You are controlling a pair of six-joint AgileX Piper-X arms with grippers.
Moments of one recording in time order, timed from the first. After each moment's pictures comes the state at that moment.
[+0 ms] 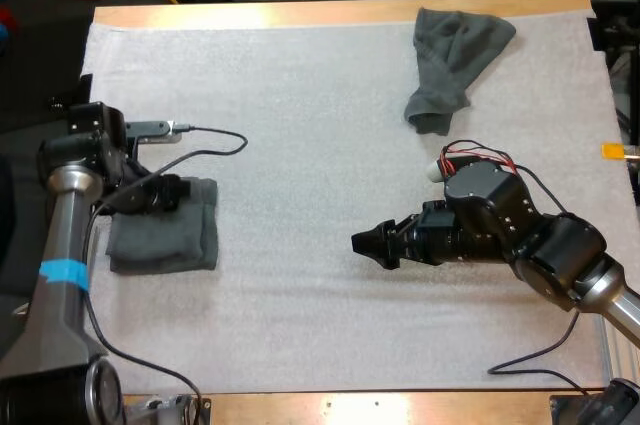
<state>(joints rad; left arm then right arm) 0.20 1.47 -1.10 1.12 0.04 -1.65 0.76 1.15 -0.98 0.73 -0.35 -1.25</state>
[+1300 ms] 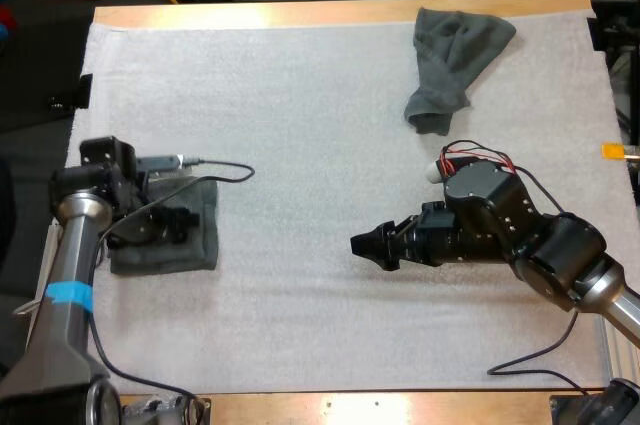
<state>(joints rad) 0.20 1.40 -0.96 1.07 0.09 -1.65 0.76 1.15 -0.98 0.73 -0.37 -1.25</state>
